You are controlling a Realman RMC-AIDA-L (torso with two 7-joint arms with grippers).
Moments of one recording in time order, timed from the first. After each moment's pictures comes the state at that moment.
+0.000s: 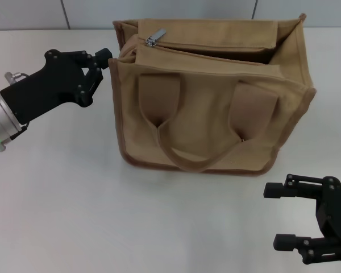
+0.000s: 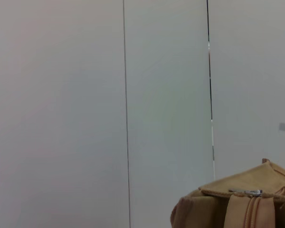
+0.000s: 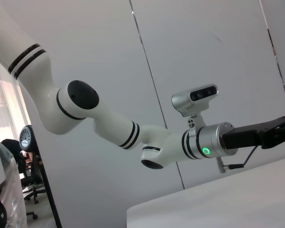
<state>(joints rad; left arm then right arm) -0.58 -2.07 0.30 0.37 1.90 1.57 -0.83 0.40 2.04 -0.49 -0.47 -2.16 -2.08 1.03</state>
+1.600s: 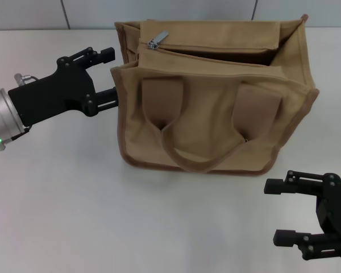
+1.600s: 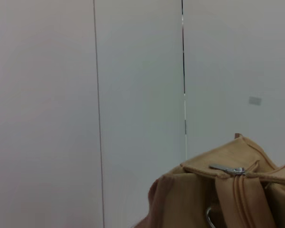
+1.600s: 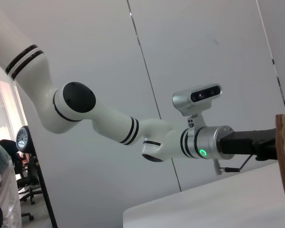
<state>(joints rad) -0.59 -2.07 0.43 0.44 1.91 1.55 -0.92 0.41 2.04 -0.48 -0.48 -2.16 -2.07 1.03</state>
